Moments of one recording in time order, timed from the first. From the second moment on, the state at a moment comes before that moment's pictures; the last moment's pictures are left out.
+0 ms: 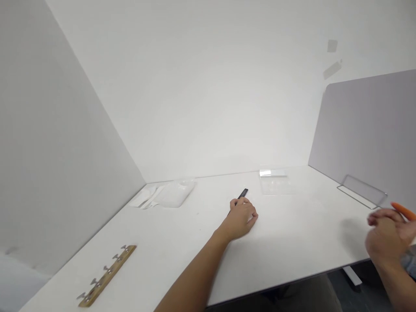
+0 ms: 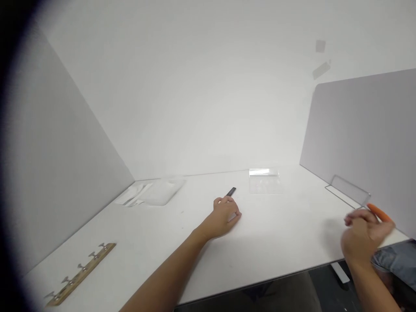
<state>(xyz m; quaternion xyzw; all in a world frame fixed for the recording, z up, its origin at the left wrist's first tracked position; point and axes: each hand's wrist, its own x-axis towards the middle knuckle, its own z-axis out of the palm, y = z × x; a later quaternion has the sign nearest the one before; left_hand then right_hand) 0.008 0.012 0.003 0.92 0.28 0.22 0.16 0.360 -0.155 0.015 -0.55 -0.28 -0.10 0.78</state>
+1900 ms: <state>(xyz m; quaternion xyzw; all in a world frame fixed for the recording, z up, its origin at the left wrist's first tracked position) 0.003 0.011 0.010 0.89 0.22 0.40 0.06 0.221 0.000 -0.010 -0.30 -0.91 0.05 0.27</state>
